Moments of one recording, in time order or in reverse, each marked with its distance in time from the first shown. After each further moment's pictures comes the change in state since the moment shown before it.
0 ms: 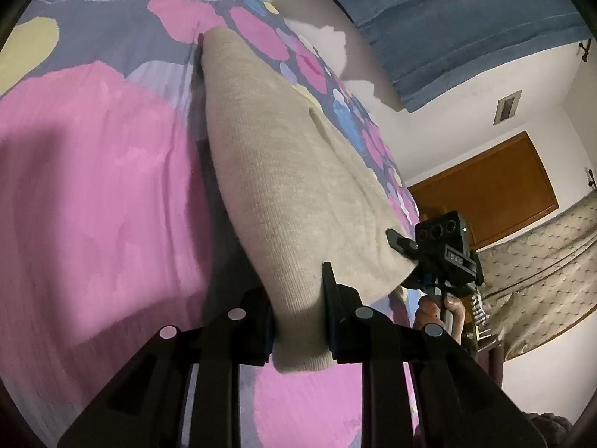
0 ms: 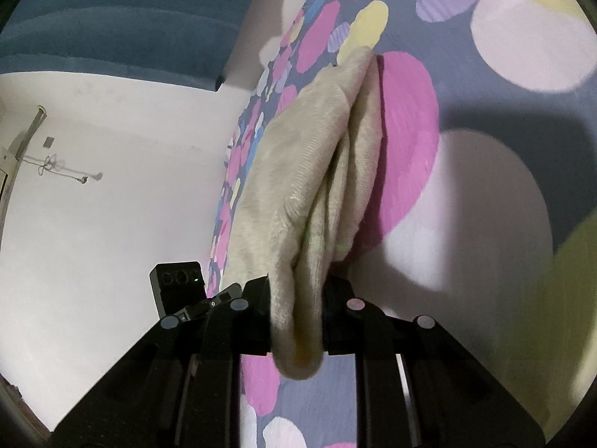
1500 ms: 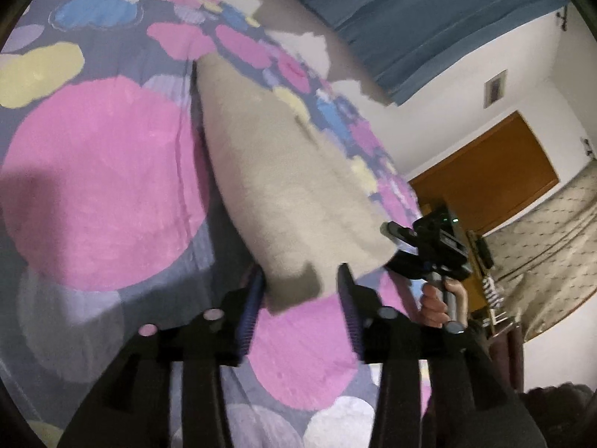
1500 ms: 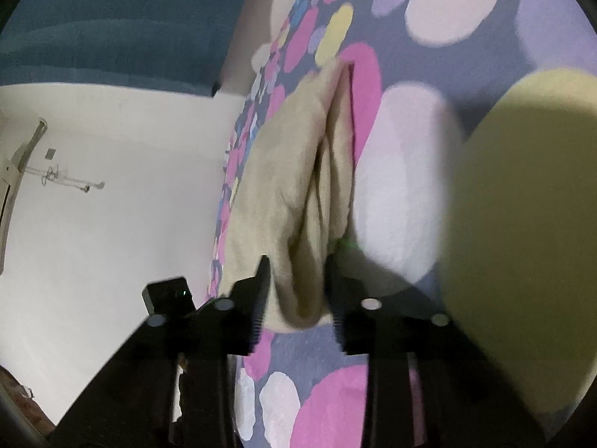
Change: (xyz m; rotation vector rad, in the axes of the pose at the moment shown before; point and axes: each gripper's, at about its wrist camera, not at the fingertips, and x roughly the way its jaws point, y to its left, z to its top) left arm -0.034 -0.016 -0.018 0.109 -0.047 0.015; right arm -0.031 -0.010 -0.012 0.040 -0.063 -0.007
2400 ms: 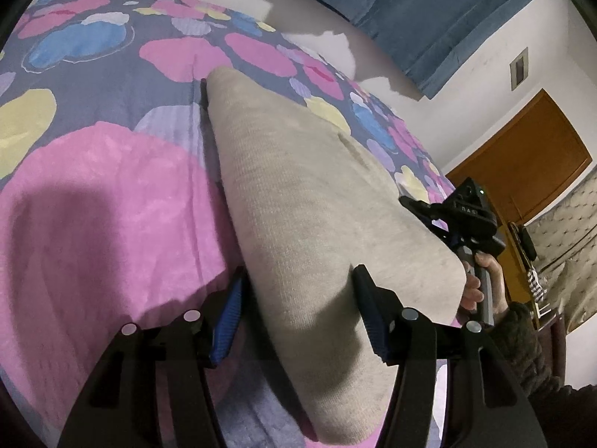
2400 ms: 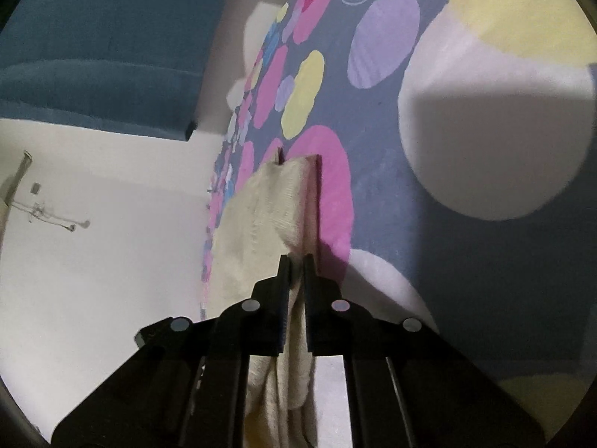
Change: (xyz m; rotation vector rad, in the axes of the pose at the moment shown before) left arm 0.050 0.025 0.040 0.085 0.008 0.173; right arm 0.034 -0.027 0.066 0.031 -0.058 -0.063
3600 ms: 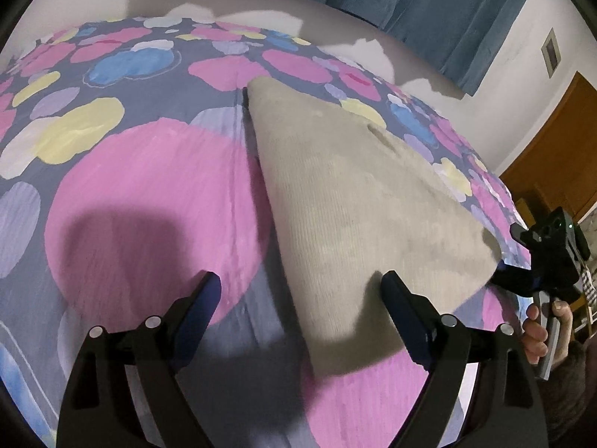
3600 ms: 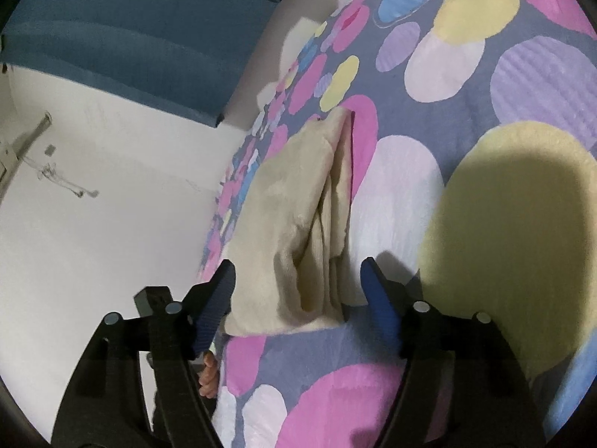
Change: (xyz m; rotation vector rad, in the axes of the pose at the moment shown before) left arm -0.020 -0.033 -0.035 0.032 -0.060 0.274; right arm -0.064 0.032 -0.099 -0.139 -0.073 0.001
